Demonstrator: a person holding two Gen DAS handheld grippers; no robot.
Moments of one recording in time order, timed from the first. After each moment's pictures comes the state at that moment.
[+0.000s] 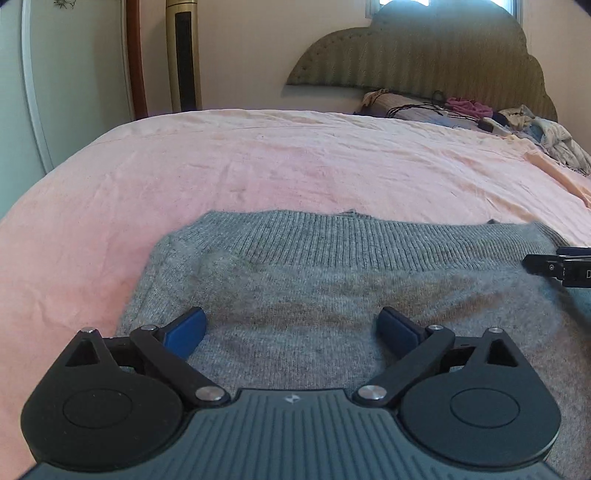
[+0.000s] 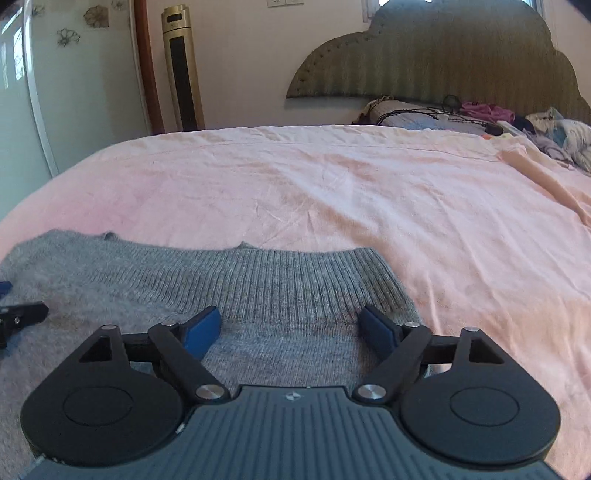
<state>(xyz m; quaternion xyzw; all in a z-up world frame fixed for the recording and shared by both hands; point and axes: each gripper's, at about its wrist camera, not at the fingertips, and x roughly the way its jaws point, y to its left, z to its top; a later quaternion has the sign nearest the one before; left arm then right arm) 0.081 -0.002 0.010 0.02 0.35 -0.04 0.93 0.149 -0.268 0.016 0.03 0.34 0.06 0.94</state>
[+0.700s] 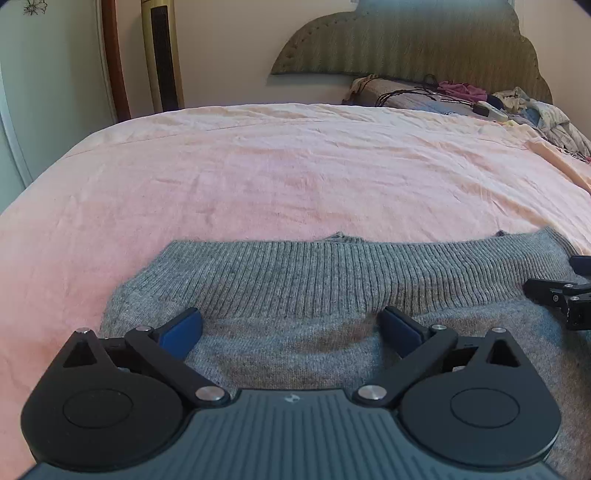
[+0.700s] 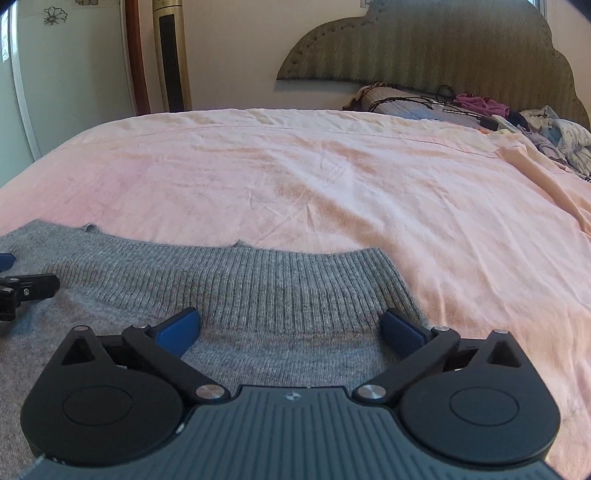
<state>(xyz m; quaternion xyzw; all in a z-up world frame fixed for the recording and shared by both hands) 0.136 -0.022 0.014 0.03 0.37 -0.05 0.93 0.166 -0.247 0.016 0.00 0.37 0.04 0.93</state>
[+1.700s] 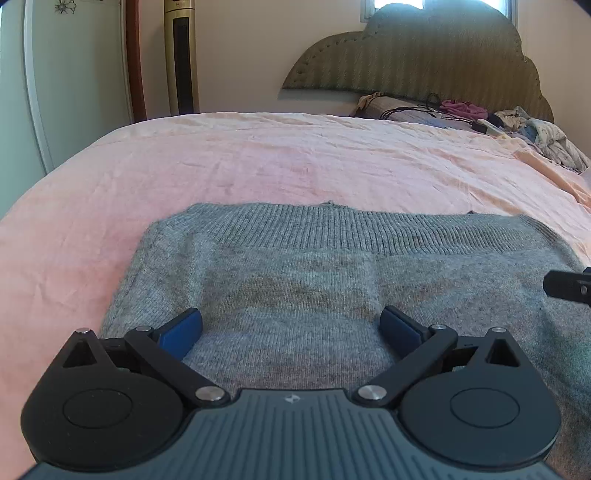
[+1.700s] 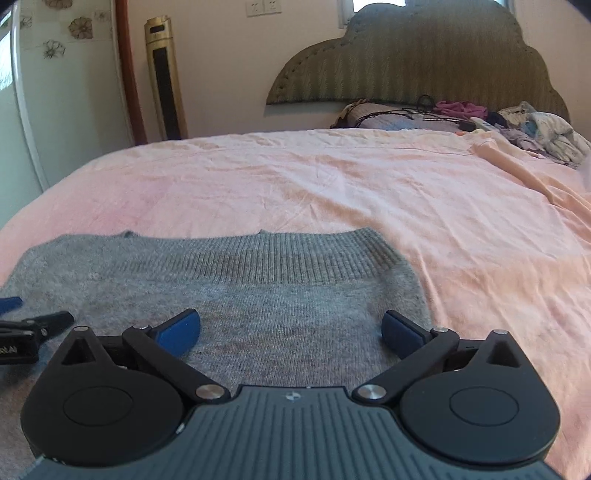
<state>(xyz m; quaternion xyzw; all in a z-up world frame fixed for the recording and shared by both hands) 0.068 -0.018 0.015 0.01 0.35 -0.04 0.94 0.083 -0.241 0.040 0.06 0.32 0.03 0.94</state>
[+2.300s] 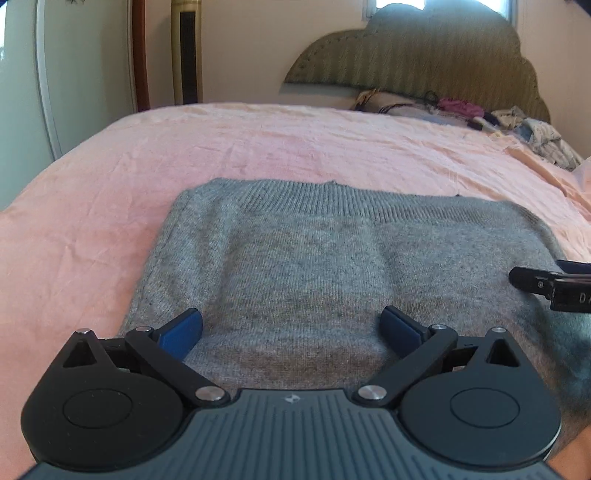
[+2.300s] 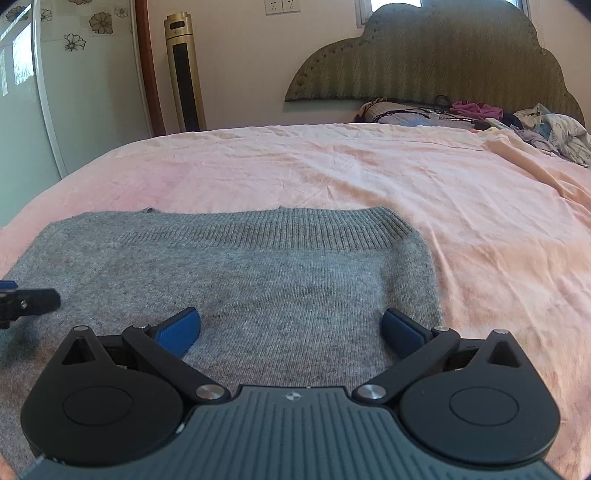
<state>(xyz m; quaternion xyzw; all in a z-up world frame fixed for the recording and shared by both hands) 0.022 0.002 0.018 0.00 0.35 -0.05 0.94 0.076 -0.236 0.019 0.03 0.33 0.05 0.94</state>
